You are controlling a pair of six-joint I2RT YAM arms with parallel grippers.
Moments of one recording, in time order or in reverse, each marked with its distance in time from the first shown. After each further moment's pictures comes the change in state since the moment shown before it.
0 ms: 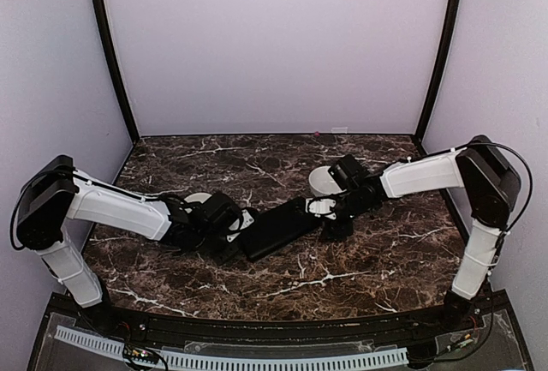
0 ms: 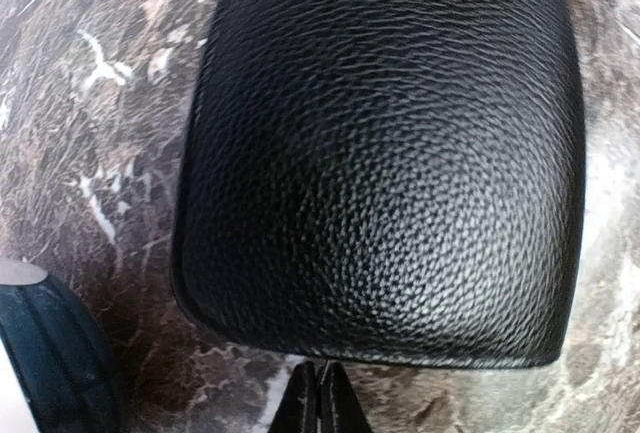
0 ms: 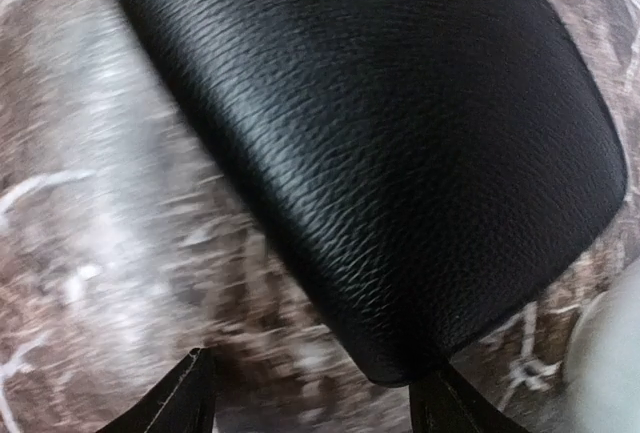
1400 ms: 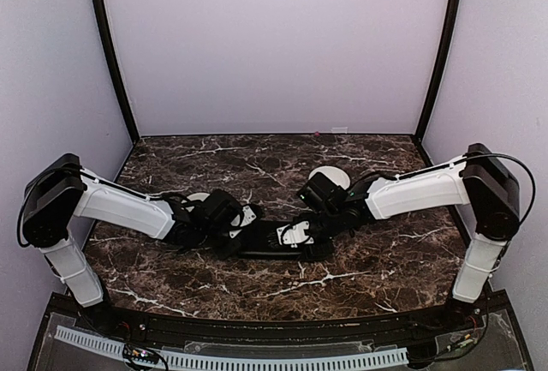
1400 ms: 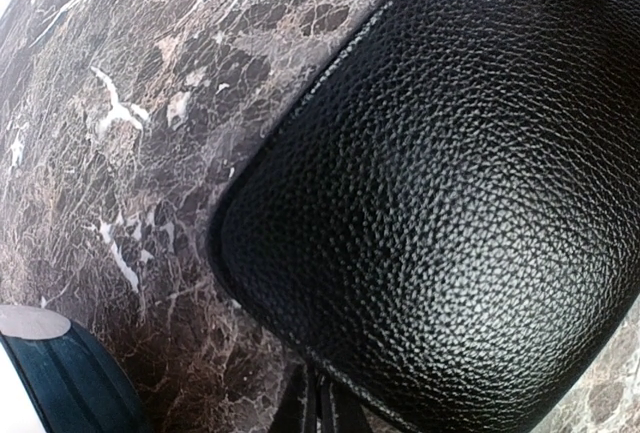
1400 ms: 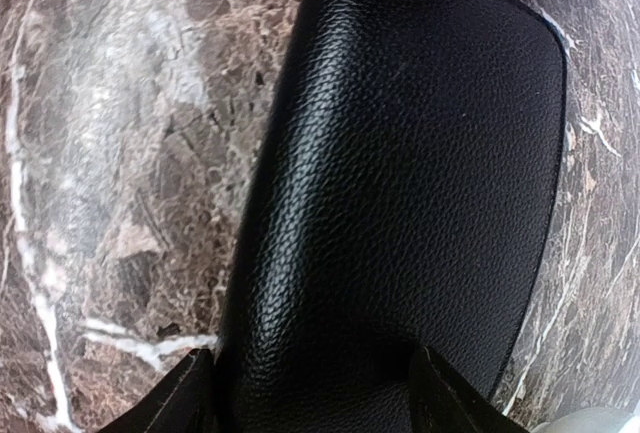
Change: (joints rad) left arm 0.024 0.037 -0.001 0.105 0.001 0.081; right arm 0.279 -0.051 -0.001 0.003 0.124 -0.083
